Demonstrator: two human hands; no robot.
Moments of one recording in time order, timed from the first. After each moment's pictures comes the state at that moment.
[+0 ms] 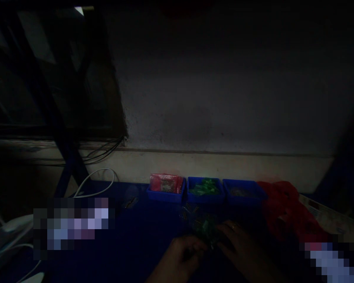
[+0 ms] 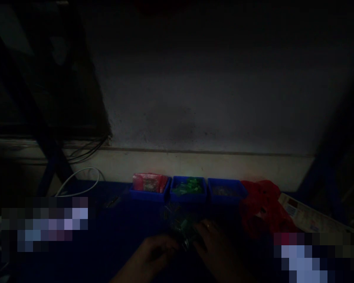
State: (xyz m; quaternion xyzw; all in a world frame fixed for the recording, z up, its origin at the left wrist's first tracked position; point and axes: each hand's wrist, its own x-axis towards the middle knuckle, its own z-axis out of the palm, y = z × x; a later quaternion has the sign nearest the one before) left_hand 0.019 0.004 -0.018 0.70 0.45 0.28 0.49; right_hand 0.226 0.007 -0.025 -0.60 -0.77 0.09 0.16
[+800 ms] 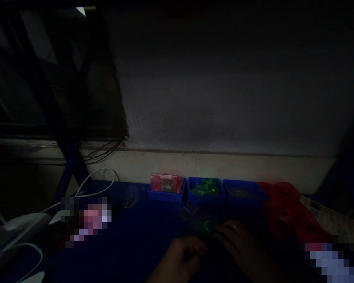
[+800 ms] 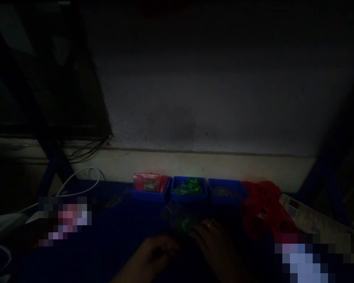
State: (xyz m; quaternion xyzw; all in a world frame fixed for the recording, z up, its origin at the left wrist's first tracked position) left_hand 0.018 0.006 -0.019 0.71 0.44 0.28 0.48; right_hand 0.228 0.011 -0.025 -0.55 -0.81 0.04 0.20
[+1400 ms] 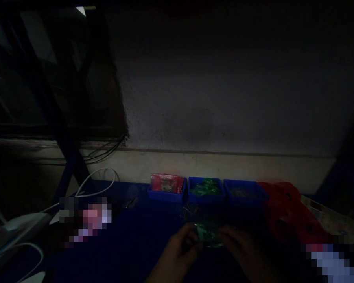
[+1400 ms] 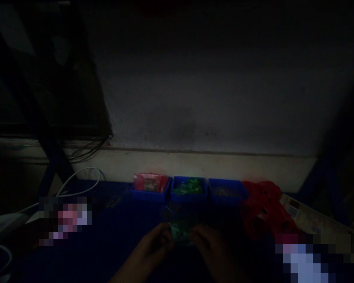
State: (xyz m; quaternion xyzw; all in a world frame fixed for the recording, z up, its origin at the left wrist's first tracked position) left_hand 0.023 0.005 -0.003 0.63 0.40 0.37 0.56; right_hand 0.220 -0.002 -0.017 -0.57 -0.69 0.27 0.36
